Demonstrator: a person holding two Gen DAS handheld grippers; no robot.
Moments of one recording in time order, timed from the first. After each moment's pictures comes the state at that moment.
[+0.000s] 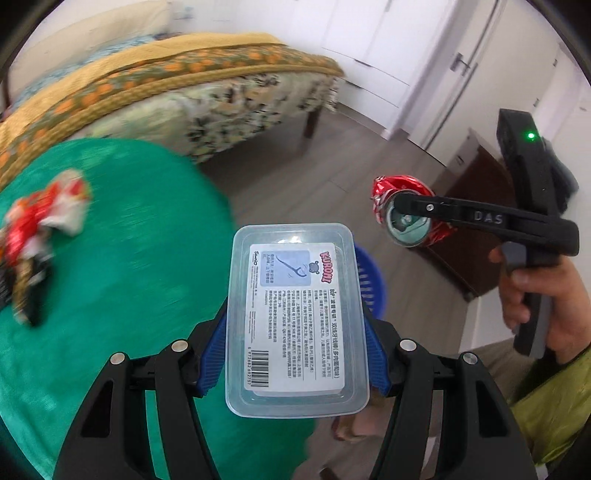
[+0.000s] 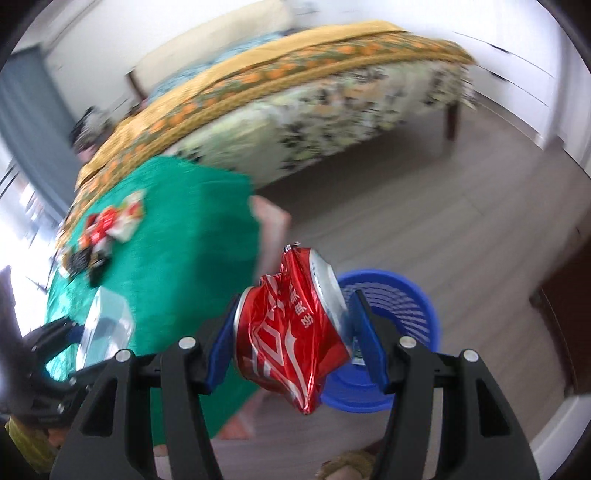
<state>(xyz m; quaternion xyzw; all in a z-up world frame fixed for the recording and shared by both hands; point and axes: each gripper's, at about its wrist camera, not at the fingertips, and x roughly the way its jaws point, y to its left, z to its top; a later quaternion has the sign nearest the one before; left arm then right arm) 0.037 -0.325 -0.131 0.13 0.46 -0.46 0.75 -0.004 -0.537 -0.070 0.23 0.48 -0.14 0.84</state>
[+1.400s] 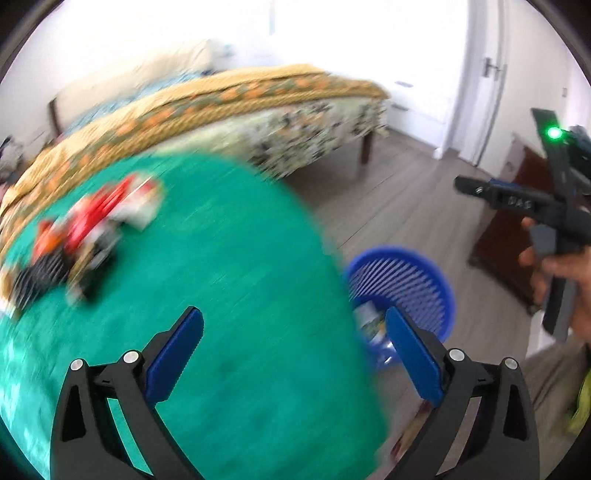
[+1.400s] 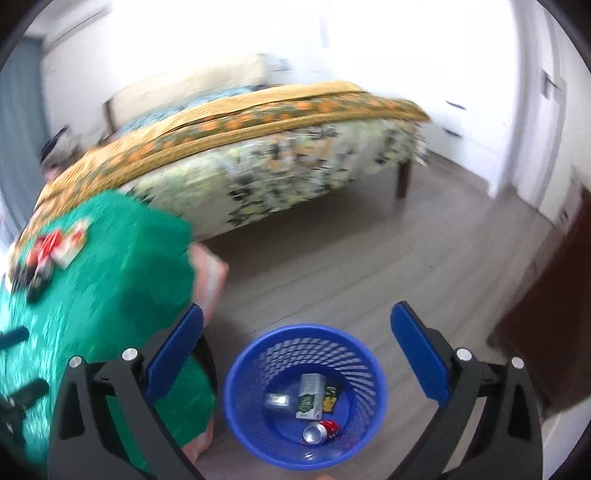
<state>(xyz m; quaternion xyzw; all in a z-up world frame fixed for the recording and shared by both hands) 0.032 -0.257 -0.150 0.17 0.38 -0.35 0.84 -0.014 -0.522 -0.088 0.12 0.39 -0.22 0.89</state>
